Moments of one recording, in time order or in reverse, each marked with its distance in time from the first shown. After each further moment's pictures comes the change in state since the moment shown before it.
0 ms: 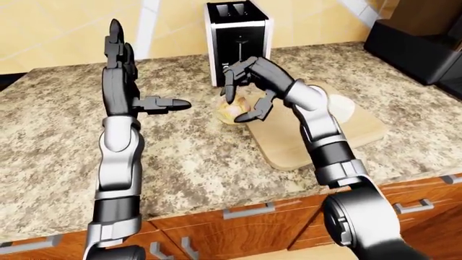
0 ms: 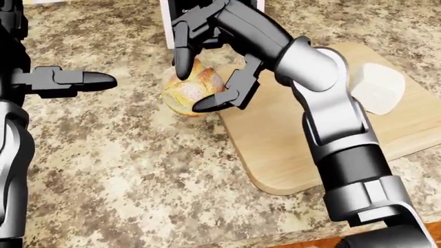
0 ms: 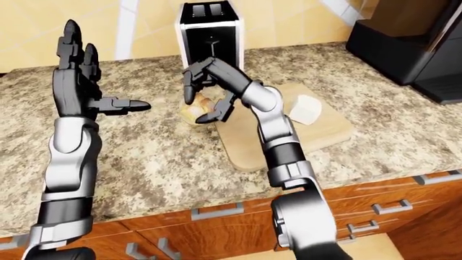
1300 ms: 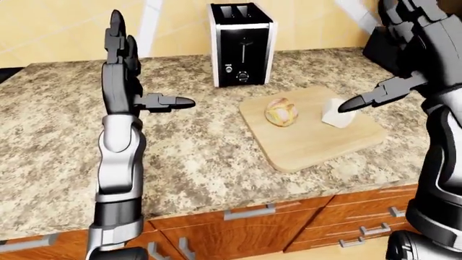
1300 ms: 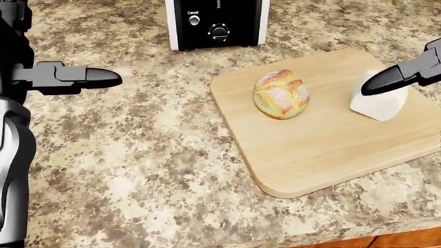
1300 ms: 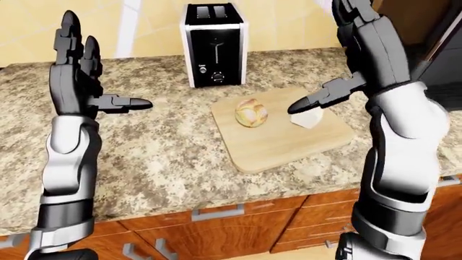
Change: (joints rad) left arm 0.010 -0.019 -0.007 -0.102 -0.019 0.044 -0.016; right arm 0.392 -0.367 -0.321 -0.986 0.137 0.638 -0.192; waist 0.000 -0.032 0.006
